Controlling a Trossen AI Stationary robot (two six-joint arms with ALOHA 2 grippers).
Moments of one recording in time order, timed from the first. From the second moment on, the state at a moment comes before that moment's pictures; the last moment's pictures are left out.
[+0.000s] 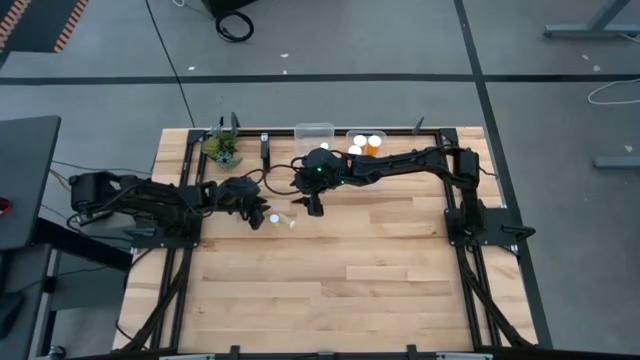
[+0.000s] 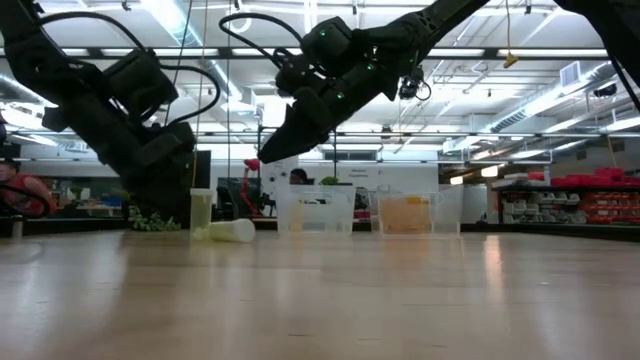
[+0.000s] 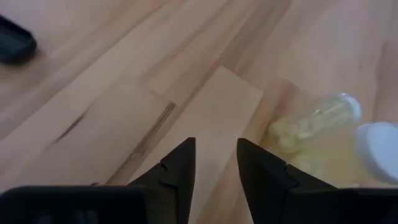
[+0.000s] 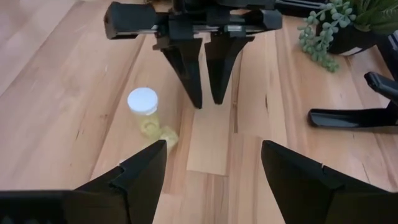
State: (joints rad) left arm 0.28 1.20 0.21 0.25 -0.05 -0.34; right arm -0.21 1.99 1.40 -0.05 -0.21 -0.26
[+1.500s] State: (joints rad) left arm 0.28 1.20 0.24 0.18 -0.06 -0.28; right arm -0.03 2.14 1.35 0.21 0.13 -0.03
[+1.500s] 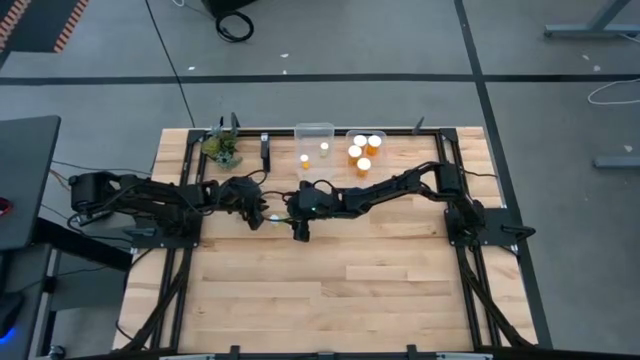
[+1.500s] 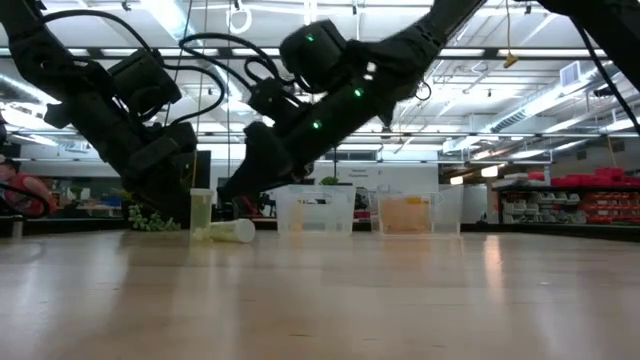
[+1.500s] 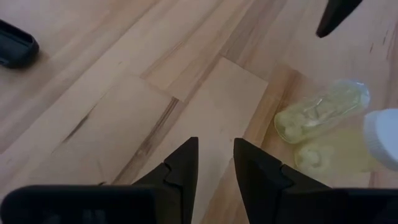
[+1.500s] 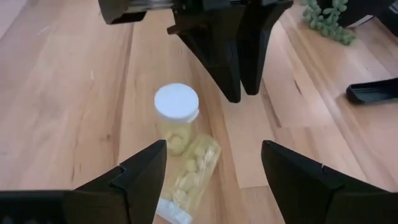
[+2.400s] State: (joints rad) left arm 0.28 1.20 0.24 0.21 -0.06 -0.28; right arm 0.02 2.20 1.24 0.52 0.22 0.06
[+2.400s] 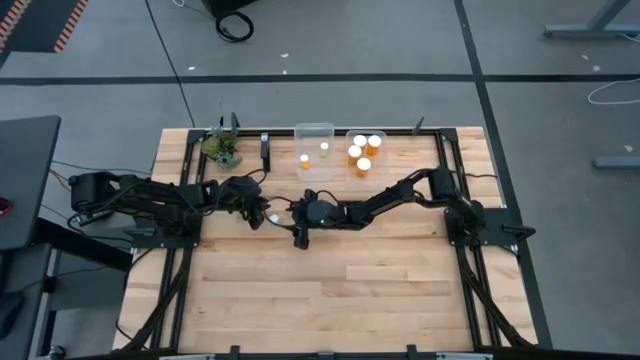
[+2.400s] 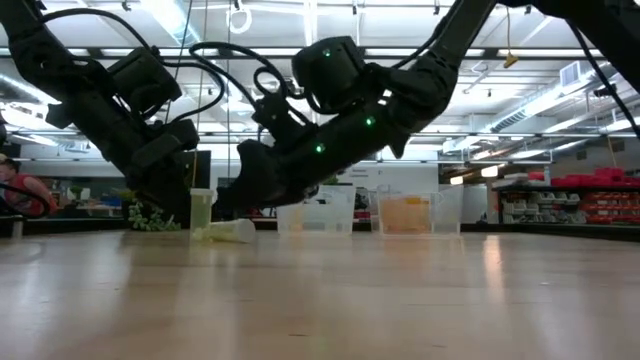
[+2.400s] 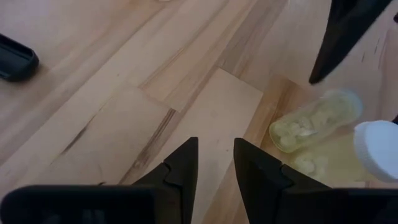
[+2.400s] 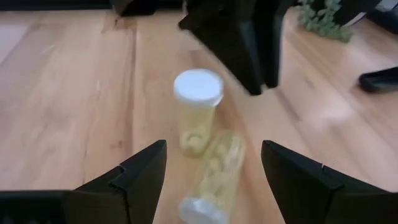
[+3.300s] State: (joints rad) left arm 0.28 1.20 0.24 0.21 -0.06 -0.27; right arm 0.03 2.24 1.24 0.50 0.27 0.10
